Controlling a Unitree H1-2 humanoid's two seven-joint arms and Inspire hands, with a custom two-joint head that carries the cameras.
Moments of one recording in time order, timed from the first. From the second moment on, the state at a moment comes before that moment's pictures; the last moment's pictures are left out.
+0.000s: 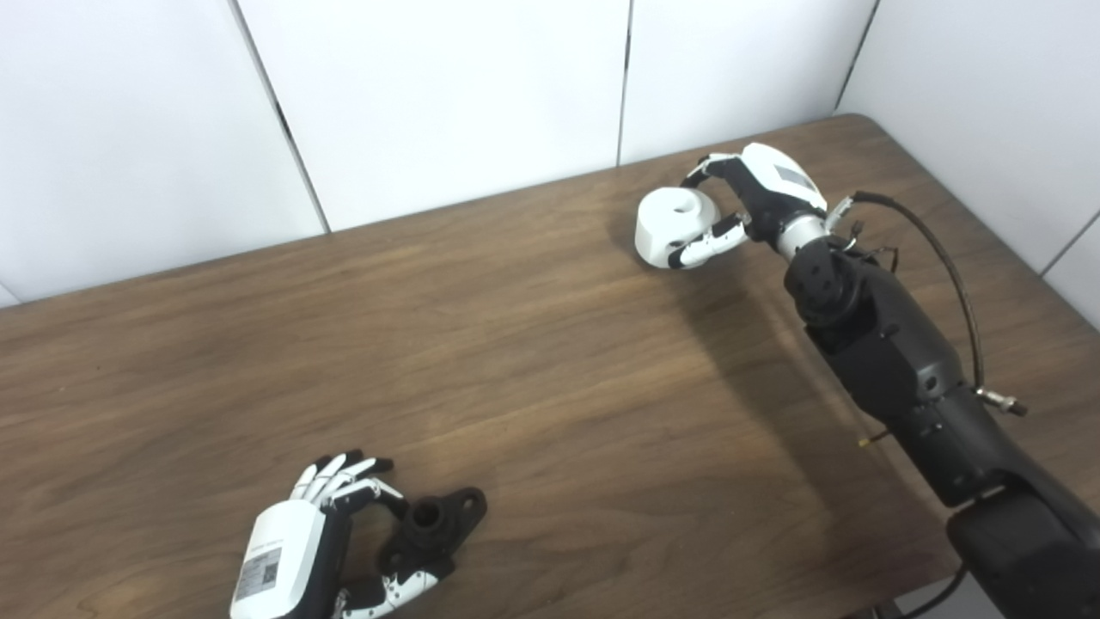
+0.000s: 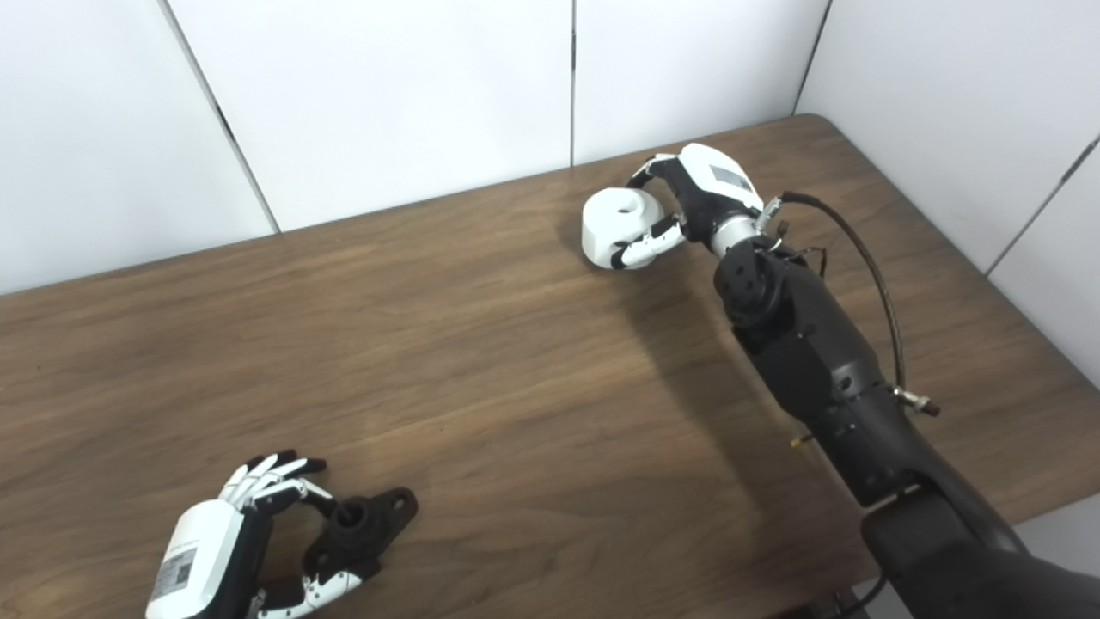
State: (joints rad) left arm 0.22 0.24 -0.32 -0.33 0.86 0.00 -0.04; right arm -0.42 -0.51 0.12 0.12 -0.60 0.39 0.12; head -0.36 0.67
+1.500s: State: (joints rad) left arm 0.22 0.23 -0.32 -0.35 0.87 0.03 -0.05; right arm -0.41 -0.51 0.12 0.15 -0.60 0.32 0.08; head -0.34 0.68
